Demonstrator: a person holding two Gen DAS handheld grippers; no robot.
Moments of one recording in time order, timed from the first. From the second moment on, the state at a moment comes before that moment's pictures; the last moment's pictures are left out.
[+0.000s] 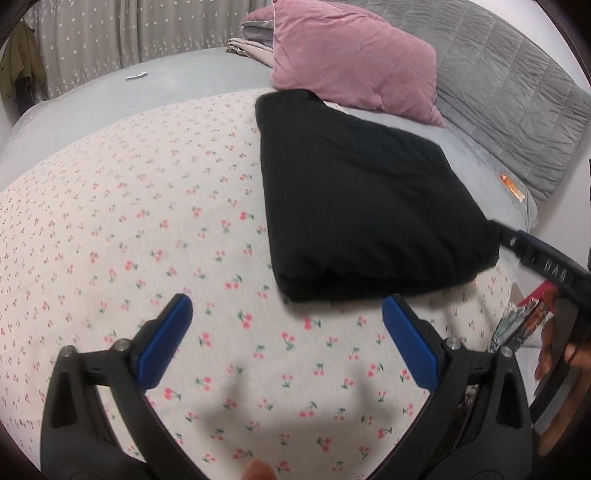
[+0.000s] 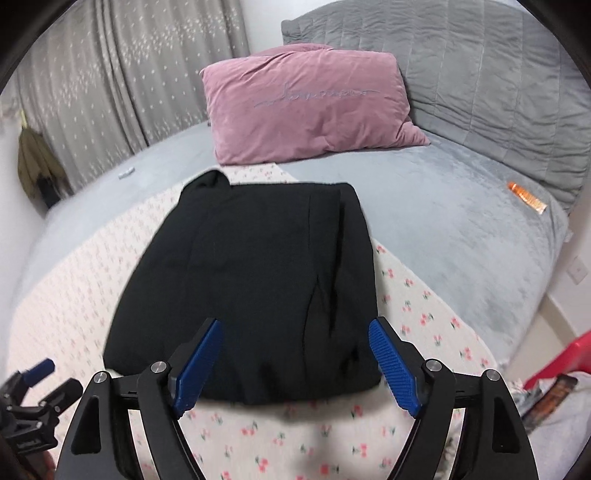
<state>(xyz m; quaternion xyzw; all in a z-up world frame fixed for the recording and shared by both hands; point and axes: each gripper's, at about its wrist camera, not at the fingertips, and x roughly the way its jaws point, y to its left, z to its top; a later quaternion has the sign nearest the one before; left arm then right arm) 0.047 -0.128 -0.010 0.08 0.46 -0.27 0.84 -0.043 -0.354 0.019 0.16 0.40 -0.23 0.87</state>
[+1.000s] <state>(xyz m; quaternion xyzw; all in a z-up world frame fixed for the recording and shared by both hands) 0.026 -0.136 -0.030 0.11 0.46 -0.21 0.86 -0.064 -0.308 -0.028 0.10 0.46 -0.26 0.84</state>
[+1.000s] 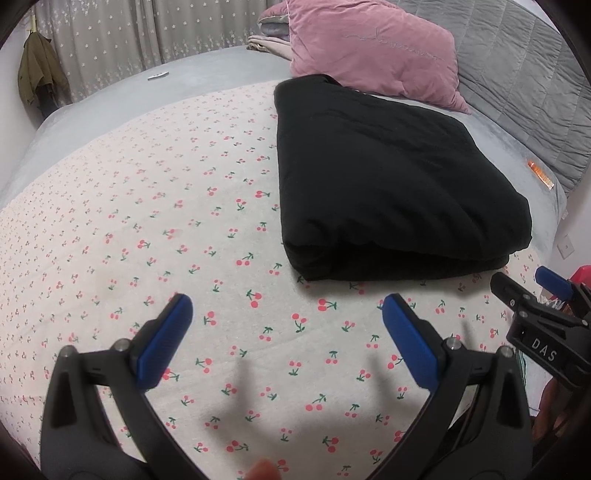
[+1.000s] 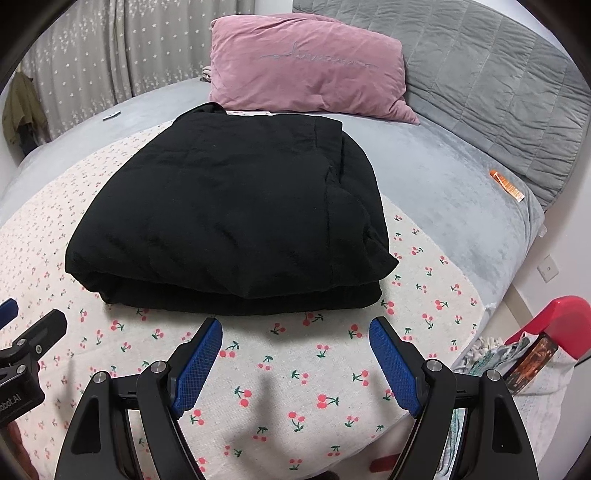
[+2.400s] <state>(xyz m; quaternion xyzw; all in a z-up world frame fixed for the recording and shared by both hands) 0.030 -0.140 -0.035 0.10 0.46 -0.22 0.85 -0.066 -0.310 -0.029 0.11 0.46 -0.26 0.84</state>
